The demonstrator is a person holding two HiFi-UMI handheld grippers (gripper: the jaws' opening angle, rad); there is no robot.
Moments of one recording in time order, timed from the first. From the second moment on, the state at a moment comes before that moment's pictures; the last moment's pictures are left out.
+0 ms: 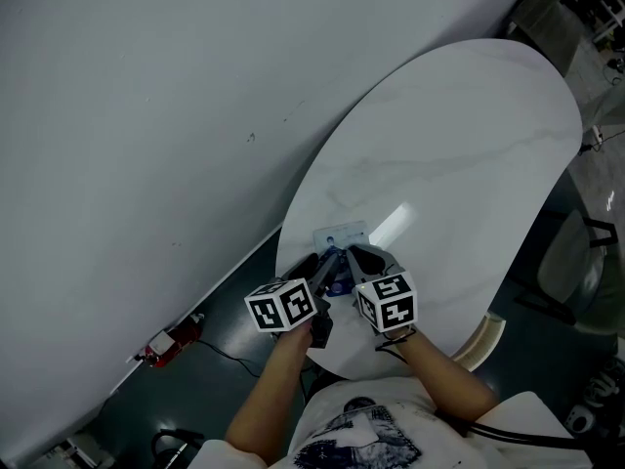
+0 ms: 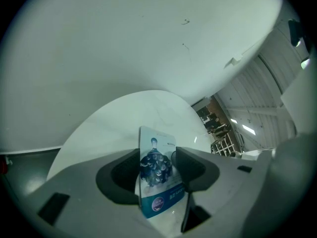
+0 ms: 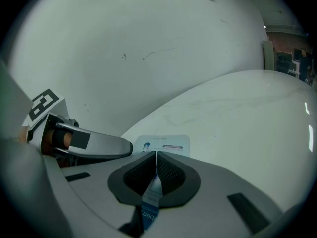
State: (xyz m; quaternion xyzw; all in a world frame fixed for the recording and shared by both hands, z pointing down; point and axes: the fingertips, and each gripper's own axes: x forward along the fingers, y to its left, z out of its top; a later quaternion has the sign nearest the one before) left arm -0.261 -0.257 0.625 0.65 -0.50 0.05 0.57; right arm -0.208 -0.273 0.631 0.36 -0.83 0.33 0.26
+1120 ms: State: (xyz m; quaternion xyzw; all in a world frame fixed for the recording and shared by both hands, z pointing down) left arm -0.252 -0.234 0.633 0.67 -0.50 0.12 0.53; right arm -0.196 -0.274 0.631 0.37 -0.83 0.32 0.26
